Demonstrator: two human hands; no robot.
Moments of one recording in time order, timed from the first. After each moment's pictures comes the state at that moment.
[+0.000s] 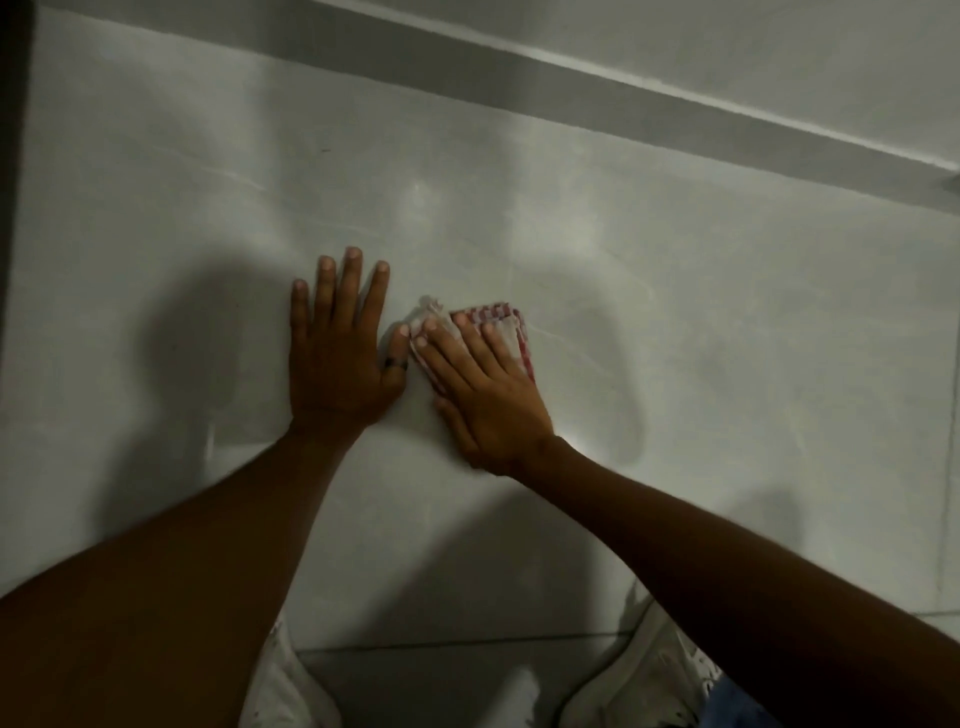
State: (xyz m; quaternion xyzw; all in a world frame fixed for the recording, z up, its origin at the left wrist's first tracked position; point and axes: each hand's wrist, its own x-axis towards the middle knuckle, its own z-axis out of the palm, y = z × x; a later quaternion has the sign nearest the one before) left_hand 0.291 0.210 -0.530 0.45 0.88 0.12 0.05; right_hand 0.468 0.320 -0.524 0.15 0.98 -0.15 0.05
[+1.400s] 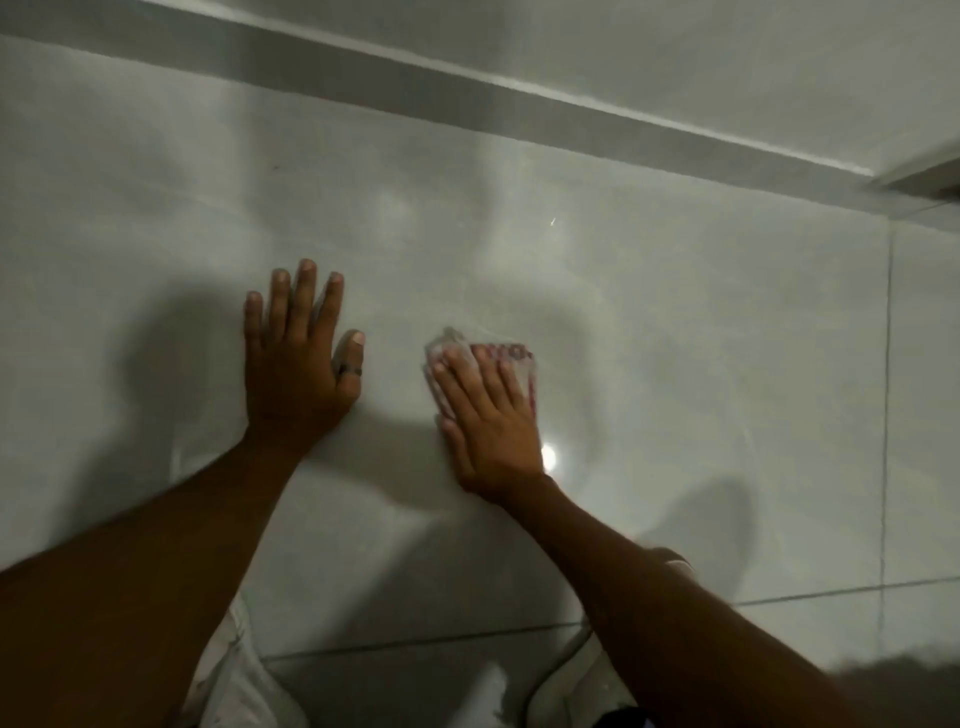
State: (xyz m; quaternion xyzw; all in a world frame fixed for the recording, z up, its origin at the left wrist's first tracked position) left_hand 0.290 0.209 -0.532 0.45 0.88 0.15 0.03; right_hand 0.524 0.311 -0.516 0.27 0.95 -0.15 0.06
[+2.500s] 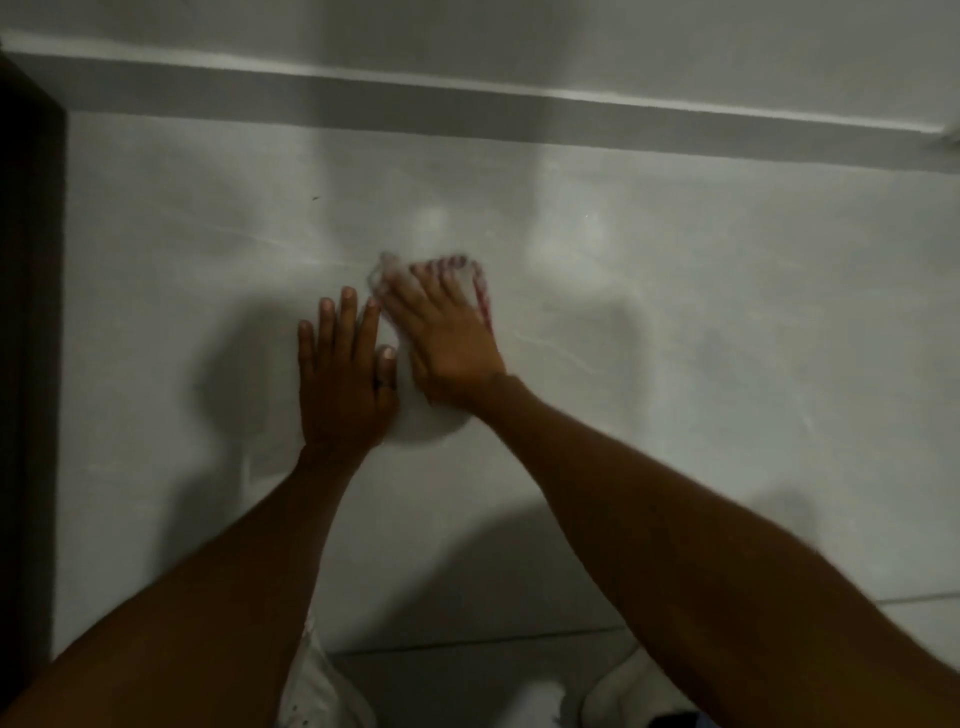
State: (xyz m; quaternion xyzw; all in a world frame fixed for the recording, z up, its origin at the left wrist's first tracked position) left_hand 0.295 0.206 -0.527 0.44 0.88 0.14 0.07; right_hand 0.386 0.355 -0.505 0.18 0.95 -0.24 0.06
